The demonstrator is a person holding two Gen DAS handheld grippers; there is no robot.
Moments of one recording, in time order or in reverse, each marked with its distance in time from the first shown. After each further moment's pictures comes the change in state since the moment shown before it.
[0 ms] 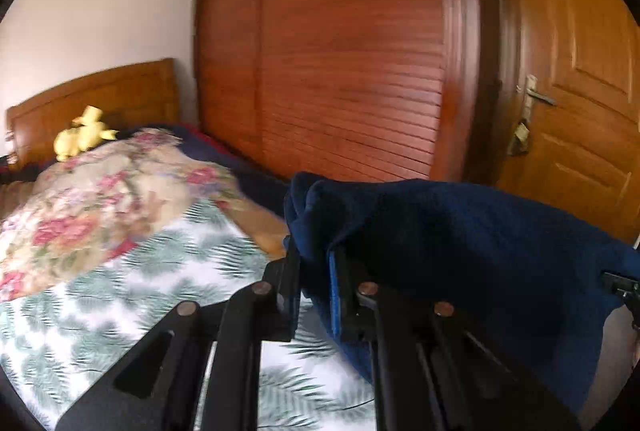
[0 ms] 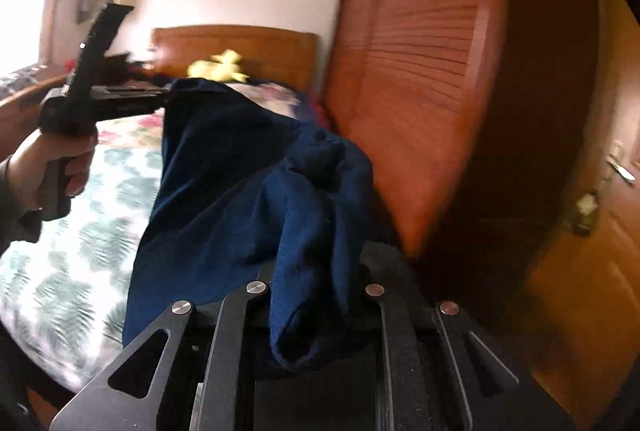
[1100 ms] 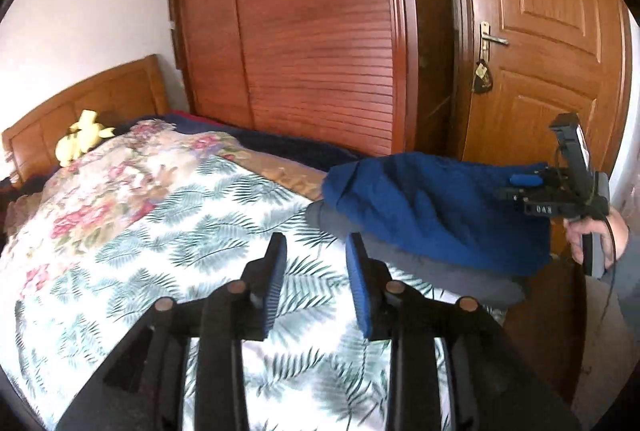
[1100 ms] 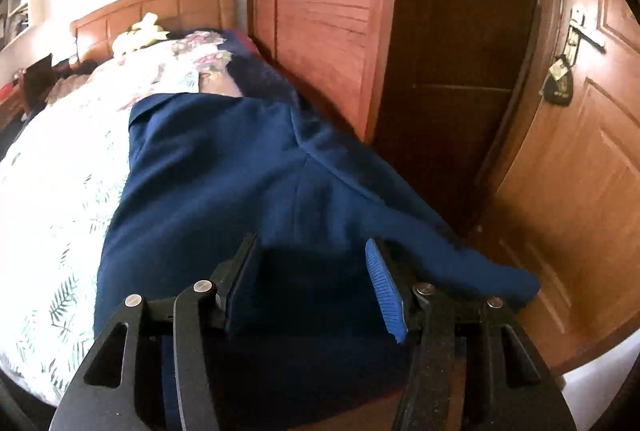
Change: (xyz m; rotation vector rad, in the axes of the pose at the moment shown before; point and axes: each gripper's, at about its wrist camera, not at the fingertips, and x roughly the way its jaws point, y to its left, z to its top) left arm -0.156 0.013 -0.101 0.130 0.066 -0.007; right arm 0.071 -0.035 -0.085 0.241 0.226 -0.114
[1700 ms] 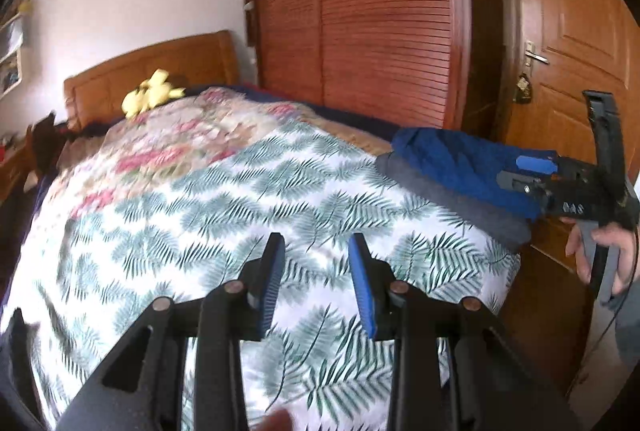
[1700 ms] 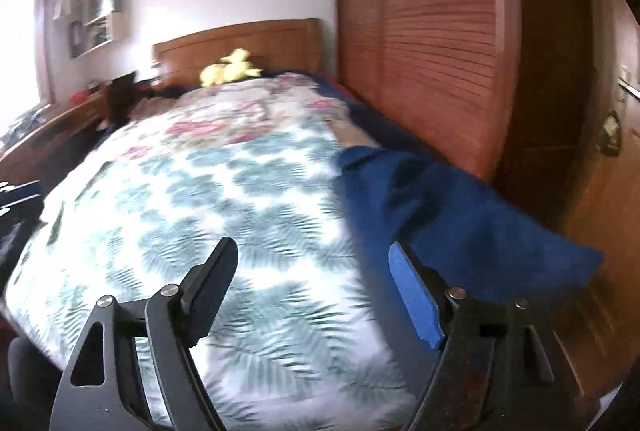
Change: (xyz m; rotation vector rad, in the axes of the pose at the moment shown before) left arm -0.131 0.052 -0.104 -0.175 0.034 0.166; right arm -0.113 0.177 -0.011 -0.088 -0.161 0.259
